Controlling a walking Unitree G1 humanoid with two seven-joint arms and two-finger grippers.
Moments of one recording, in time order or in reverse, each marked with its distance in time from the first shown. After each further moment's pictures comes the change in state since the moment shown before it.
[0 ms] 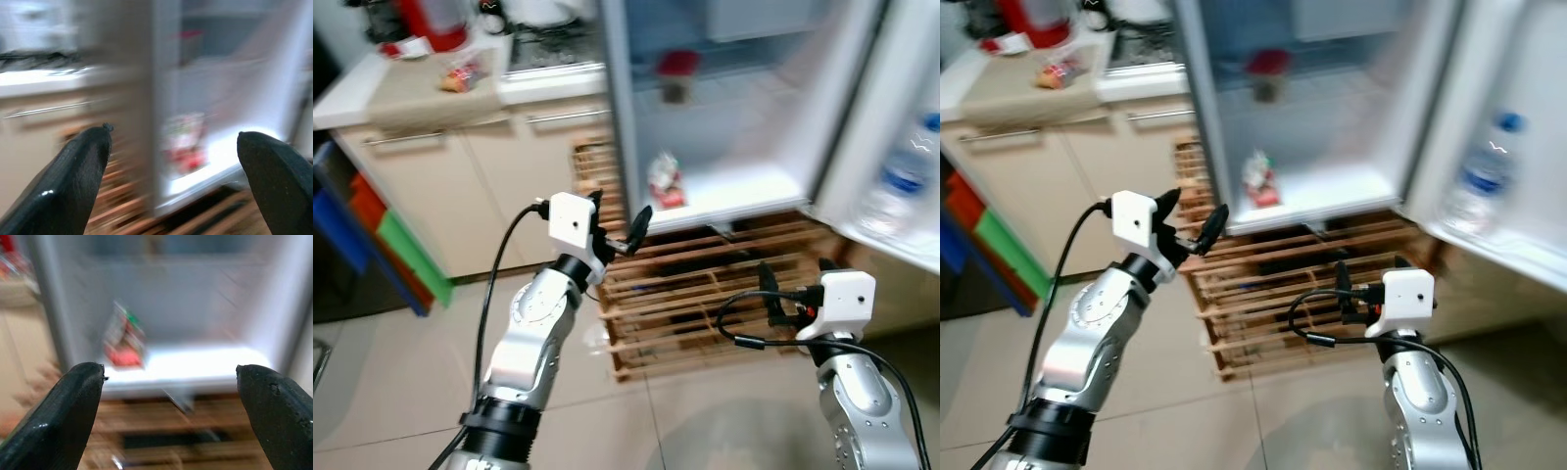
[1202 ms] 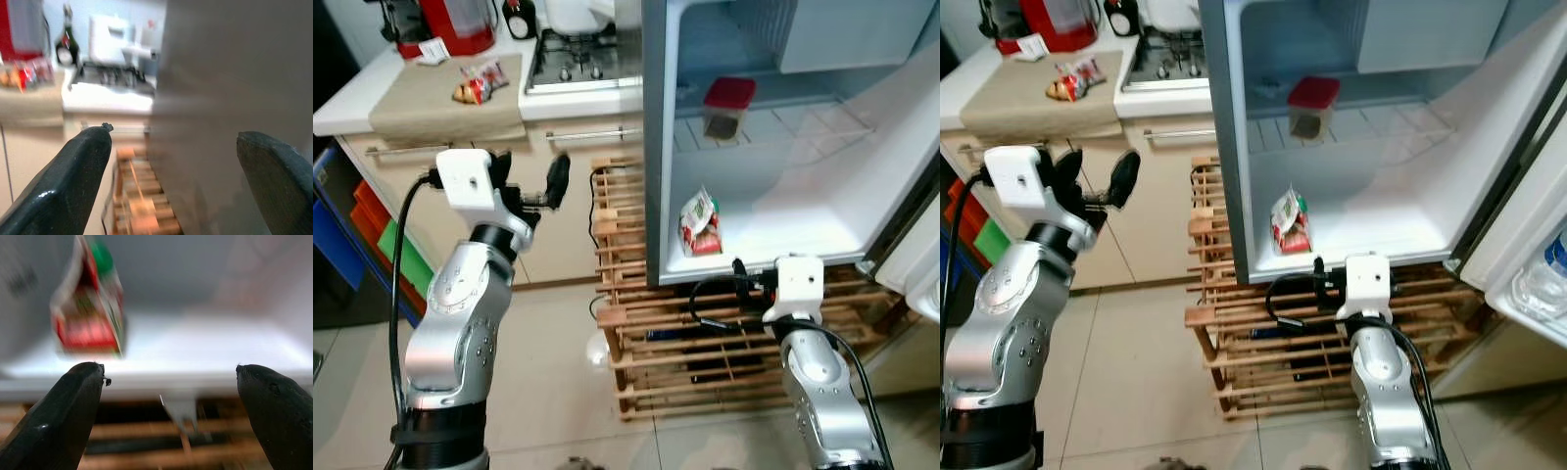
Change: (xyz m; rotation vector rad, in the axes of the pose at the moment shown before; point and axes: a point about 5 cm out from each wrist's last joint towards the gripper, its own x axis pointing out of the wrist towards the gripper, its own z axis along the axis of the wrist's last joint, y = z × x) left arm -0.026 0.020 0.055 -0.100 -0.064 0.158; right arm 0.015 -0.009 -0.039 -0.132 0.234 -0.172
